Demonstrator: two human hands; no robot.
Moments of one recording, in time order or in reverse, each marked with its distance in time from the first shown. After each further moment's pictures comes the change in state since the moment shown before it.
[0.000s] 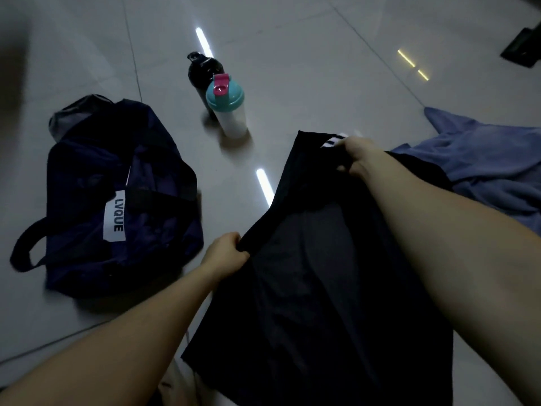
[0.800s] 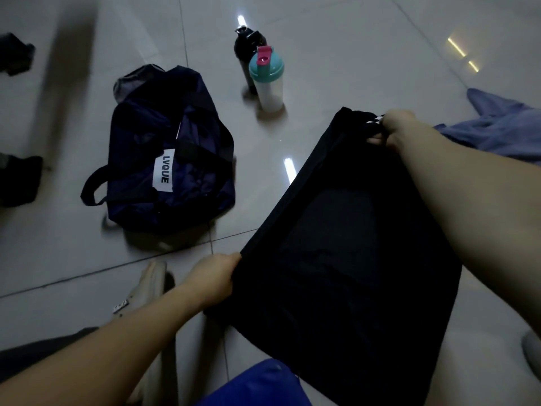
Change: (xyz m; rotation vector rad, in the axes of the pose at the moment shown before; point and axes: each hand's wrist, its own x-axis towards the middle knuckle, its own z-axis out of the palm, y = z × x) left_hand -0.141 -0.075 0.001 0.615 -0.049 0.211; right_hand -0.007 0.005 -0.007 -0.190 0.191 -0.106
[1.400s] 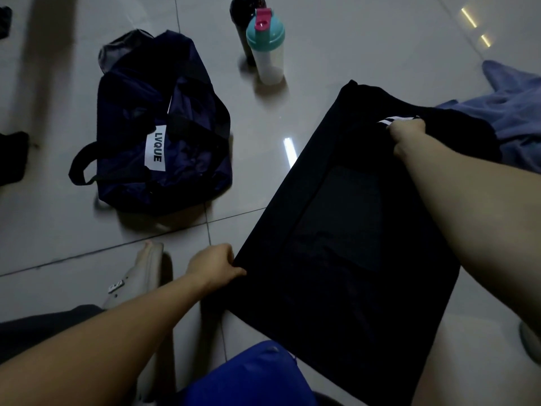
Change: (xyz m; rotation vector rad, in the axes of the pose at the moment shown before) left_hand 0.013 -0.005 0.033 -0.265 -0.117 -0.285; right_hand 0.003 0.059 -0.021 -0.013 0.035 0.021
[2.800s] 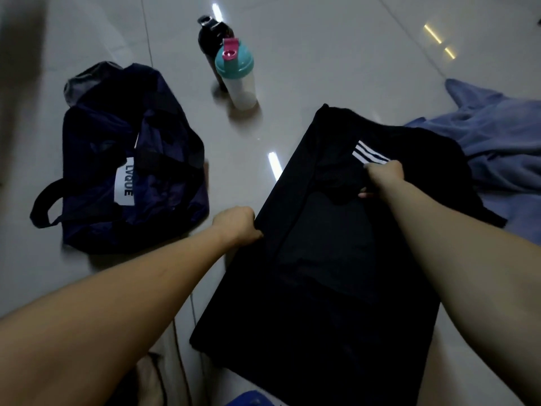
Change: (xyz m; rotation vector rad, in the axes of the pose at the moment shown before) left_hand 0.102 0.121 -0.078 0.286 0.072 0.157; right_hand -0.013 0.036 -0.023 -0.120 0.081 0.066
